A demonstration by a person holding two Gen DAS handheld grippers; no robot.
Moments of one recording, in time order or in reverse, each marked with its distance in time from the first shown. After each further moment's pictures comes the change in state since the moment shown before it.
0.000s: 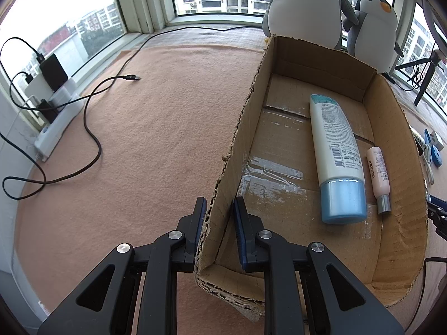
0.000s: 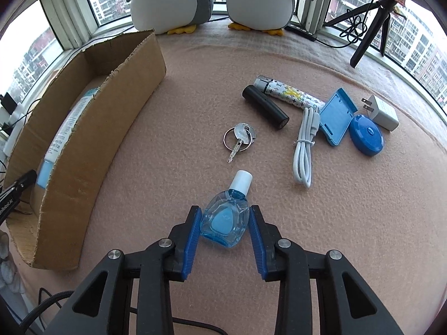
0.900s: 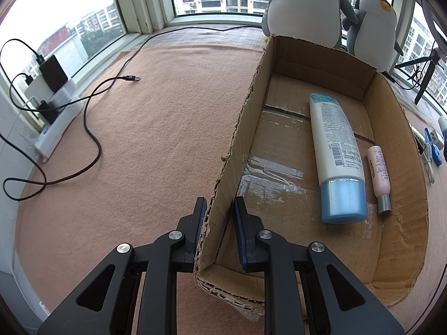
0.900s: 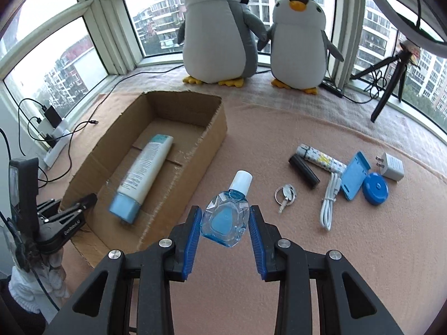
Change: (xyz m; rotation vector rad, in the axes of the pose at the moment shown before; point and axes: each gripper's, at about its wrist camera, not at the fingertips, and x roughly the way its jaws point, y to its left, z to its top) left arm 0.000 0.000 -0.001 0.001 -0.002 0.001; right arm -0.069 0.040 0.029 -0.080 -0.173 0.141
